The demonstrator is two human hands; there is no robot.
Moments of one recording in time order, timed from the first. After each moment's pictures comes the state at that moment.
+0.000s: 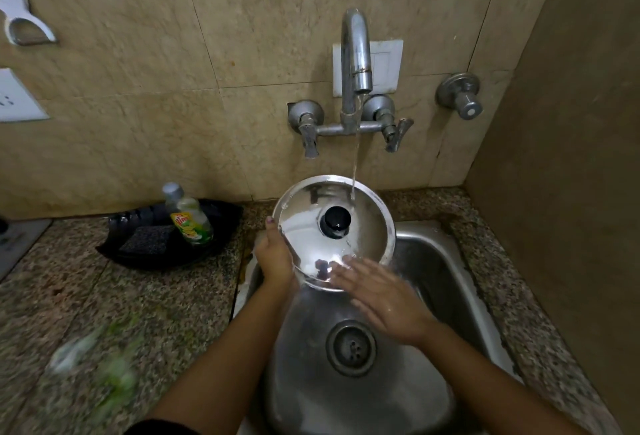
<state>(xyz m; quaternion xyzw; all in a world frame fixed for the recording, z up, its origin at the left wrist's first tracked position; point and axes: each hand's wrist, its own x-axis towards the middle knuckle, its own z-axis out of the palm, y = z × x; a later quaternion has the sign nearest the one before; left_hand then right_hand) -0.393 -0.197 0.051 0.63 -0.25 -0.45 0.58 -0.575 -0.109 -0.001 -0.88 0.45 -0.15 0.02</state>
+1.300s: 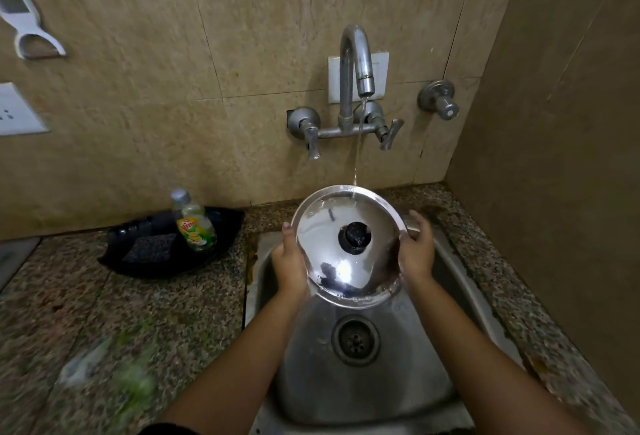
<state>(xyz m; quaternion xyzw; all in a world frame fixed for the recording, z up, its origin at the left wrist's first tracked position) -0.381 -0.161 0.051 0.54 -0.34 -0.52 0.56 -0.555 -0.131 0.039 -0.23 0.69 -0.62 0.27</state>
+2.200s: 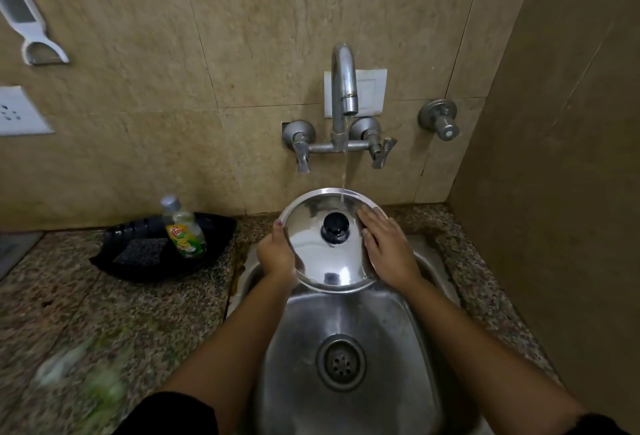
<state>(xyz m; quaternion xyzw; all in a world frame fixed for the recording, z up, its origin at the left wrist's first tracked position) -0.408 -0.204 0.065 0.63 -0.27 -0.47 0.55 -0.590 -0.168 0.048 -0.70 0.65 -0.30 0.07</state>
